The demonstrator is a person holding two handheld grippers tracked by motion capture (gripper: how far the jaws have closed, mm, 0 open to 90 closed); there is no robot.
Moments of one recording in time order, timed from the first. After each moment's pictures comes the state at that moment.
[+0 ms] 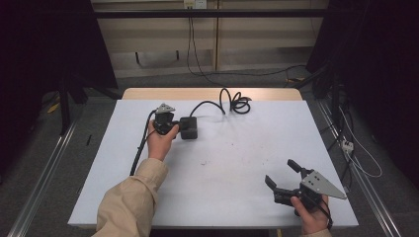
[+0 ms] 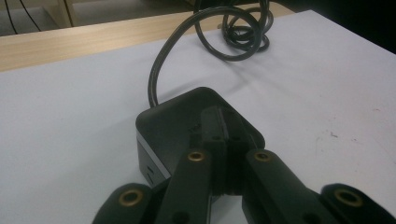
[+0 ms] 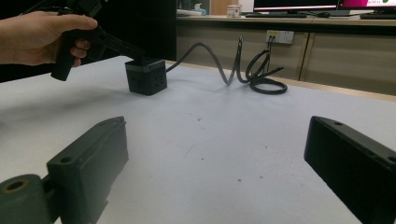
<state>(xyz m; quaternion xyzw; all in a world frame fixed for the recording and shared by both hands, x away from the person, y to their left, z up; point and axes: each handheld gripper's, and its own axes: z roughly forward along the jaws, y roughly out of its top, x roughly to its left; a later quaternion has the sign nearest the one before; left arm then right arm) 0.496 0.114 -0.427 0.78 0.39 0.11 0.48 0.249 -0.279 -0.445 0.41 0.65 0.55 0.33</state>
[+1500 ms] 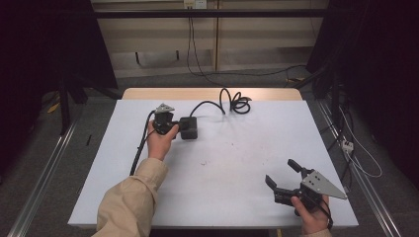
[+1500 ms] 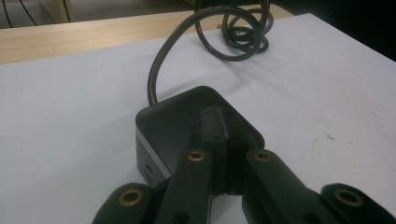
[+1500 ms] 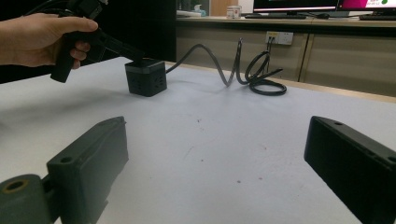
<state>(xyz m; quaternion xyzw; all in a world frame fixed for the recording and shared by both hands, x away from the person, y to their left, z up) 0.496 0.114 -0.427 0.77 0.40 0.11 0.49 0.248 -0.279 -0.444 0.41 0.65 0.55 0.33</state>
